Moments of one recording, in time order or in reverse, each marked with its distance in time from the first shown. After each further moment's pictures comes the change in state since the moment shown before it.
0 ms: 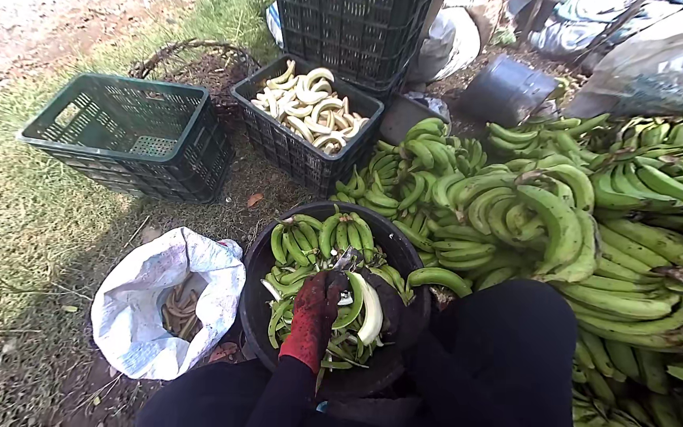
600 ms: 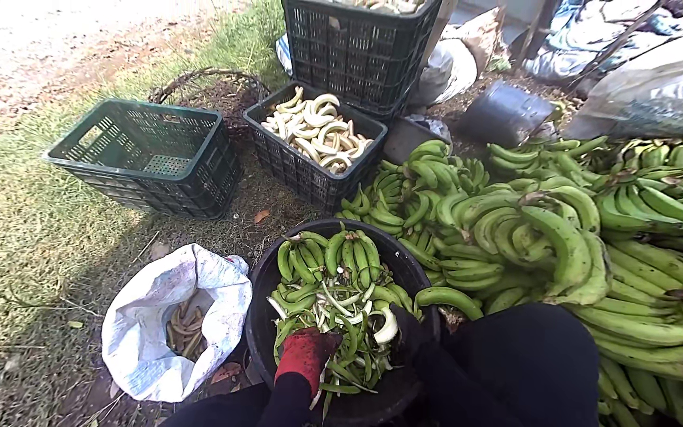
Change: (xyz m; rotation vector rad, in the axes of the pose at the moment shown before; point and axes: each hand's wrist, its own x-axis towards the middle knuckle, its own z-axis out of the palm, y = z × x) left_hand -0.013 -0.035 0.001 0.547 -0.486 -0.393; right_hand 0.020 0.038 -0.075 -0.488 0.647 0.325
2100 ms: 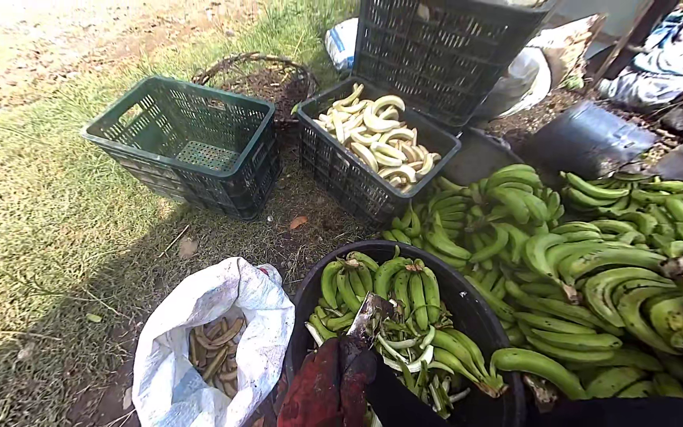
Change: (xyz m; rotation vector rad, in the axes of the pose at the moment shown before) left_hand -0.096 -0.092 -0.106 -0.689 0.583 0.303; right_hand -0.053 -0.052 0.182 -0.114 -0.483 -0.266
